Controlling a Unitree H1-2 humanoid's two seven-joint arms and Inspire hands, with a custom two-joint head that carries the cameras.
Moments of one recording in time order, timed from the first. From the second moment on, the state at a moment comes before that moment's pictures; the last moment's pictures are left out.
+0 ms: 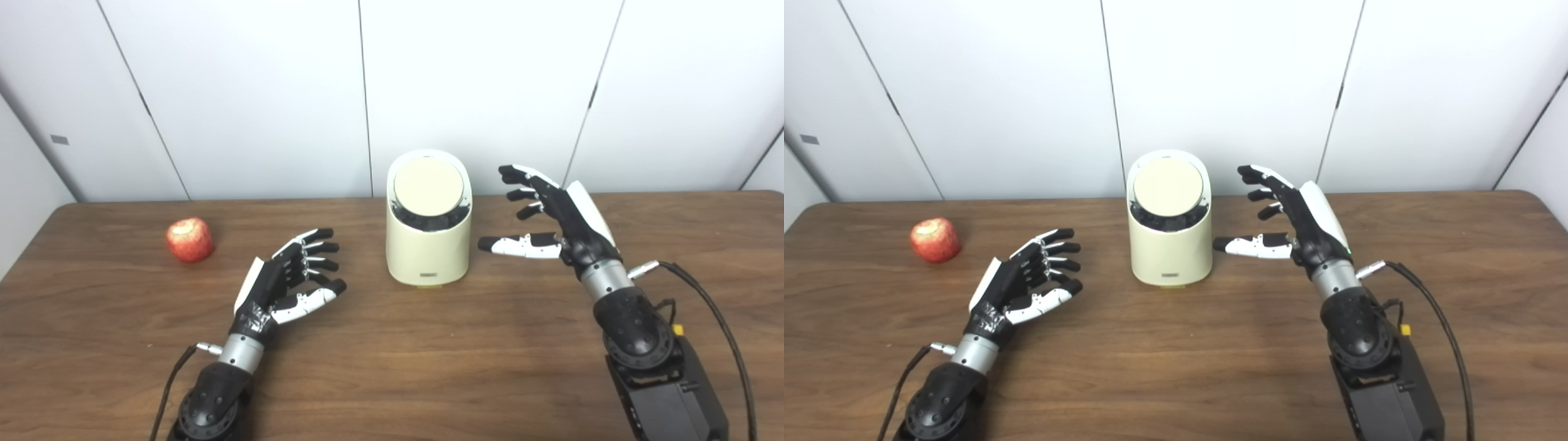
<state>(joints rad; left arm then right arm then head) -0.25 0.17 0.01 0.25 -0.03 -0.25 -0.17 -0.41 -0.21 0.09 -0.07 -0.43 0.18 0.08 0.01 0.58</state>
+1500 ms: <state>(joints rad) -0.25 0.17 0.01 0.25 -0.03 -0.27 -0.17 -0.70 -0.21 0.22 0.18 -0.52 0.30 0.15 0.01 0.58</state>
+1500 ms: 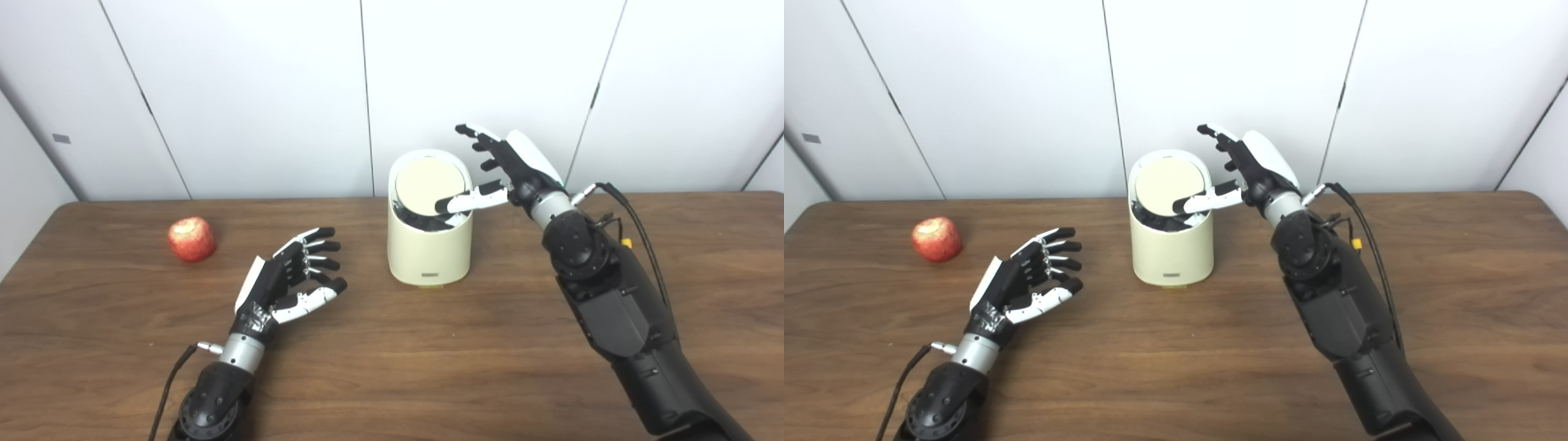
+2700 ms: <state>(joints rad) -0.25 0.17 0.00 0.24 -0.03 -0.27 -0.17 -0.83 -0.25 0.45 0.14 -0.82 0.38 0.21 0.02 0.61</state>
